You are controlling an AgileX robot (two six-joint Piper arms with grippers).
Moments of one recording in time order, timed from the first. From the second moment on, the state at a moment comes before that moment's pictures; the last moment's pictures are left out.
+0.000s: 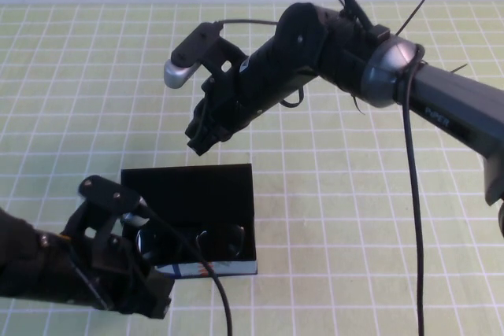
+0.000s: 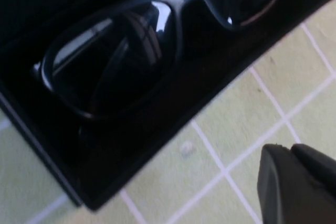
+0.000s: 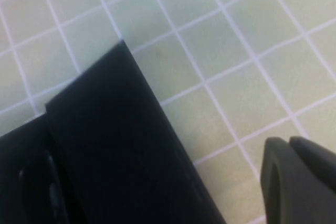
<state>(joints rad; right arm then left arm) 0.64 2.20 -1.98 0.54 0.85 -0.72 -0.32 1.34 -0.55 -0.90 0.58 0.97</state>
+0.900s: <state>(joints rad) 0.52 2.30 -1.98 0.77 1.11 -0.80 -0.33 1.50 -0.58 -1.04 0.43 1.03</state>
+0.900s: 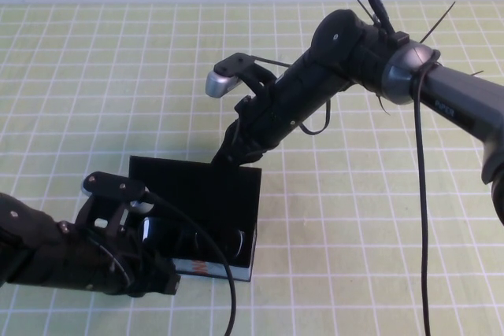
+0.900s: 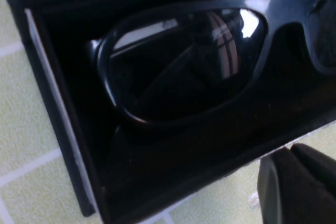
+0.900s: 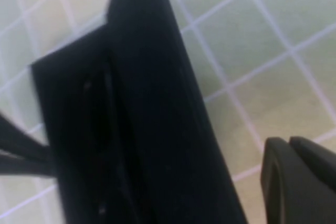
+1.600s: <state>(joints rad) 0.66 2.30 -1.98 0.70 1.21 -0.70 -0.33 1.50 -0.58 -1.05 0.44 1.06</state>
